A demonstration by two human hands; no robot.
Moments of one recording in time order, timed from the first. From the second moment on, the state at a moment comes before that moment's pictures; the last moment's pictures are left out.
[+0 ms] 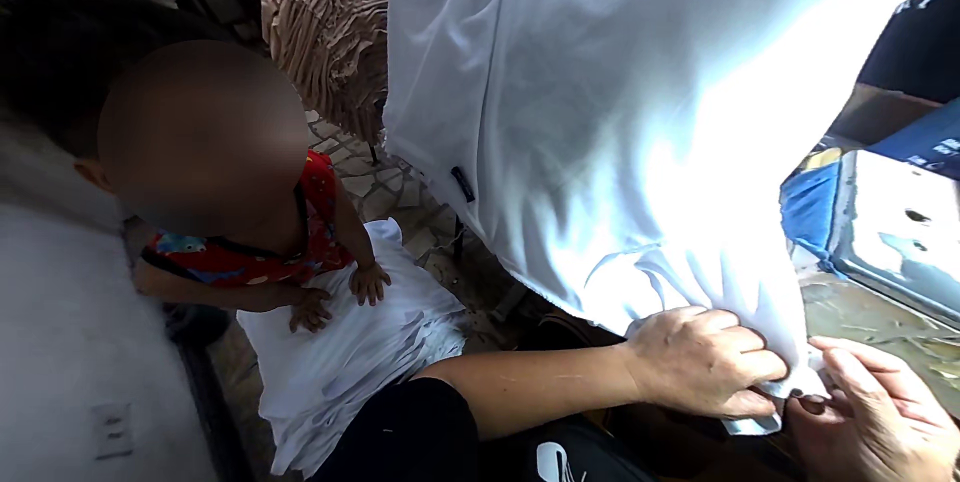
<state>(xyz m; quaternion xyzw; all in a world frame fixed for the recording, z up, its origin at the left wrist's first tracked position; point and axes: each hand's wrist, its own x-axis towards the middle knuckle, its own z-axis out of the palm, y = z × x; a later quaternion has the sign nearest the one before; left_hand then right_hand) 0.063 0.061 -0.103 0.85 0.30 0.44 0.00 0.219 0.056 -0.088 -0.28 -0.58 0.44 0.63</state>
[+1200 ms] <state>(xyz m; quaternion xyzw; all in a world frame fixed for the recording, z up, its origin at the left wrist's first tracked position) 0.069 0.060 -0.106 0.83 0.31 0.46 -0.03 0.223 0.056 -0.094 -0.23 -0.59 0.44 0.64</state>
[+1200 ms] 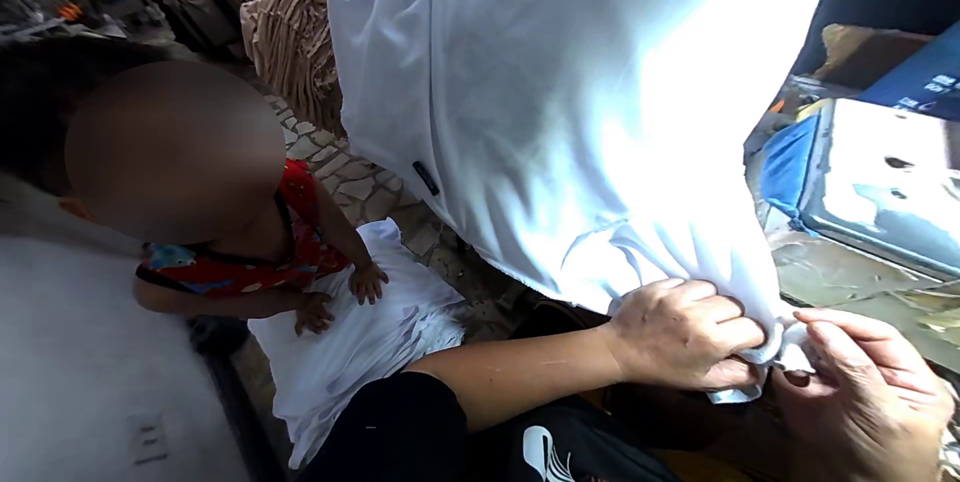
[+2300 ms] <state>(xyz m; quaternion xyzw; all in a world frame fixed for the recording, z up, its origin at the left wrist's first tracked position) 0.069 0.061 -0.106 0.83 0.31 0.47 -0.03 0.220 0.054 -0.091 -0.24 -0.58 0.44 0.64</state>
